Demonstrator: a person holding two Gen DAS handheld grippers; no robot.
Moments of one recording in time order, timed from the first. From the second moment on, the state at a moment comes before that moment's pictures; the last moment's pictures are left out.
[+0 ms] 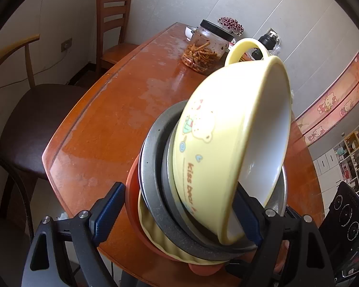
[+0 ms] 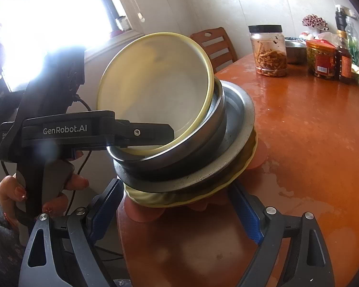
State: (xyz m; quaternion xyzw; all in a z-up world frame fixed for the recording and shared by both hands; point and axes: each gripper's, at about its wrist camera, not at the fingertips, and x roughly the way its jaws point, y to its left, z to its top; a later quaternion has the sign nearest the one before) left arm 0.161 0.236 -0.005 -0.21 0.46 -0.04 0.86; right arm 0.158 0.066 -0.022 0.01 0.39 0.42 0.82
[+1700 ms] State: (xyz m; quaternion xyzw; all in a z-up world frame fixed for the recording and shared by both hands) left arm 0.213 0.100 -0.005 -0.14 0.47 -0.12 0.86; right arm 0.184 -0.069 -0.014 0.08 0.41 0.33 0.85
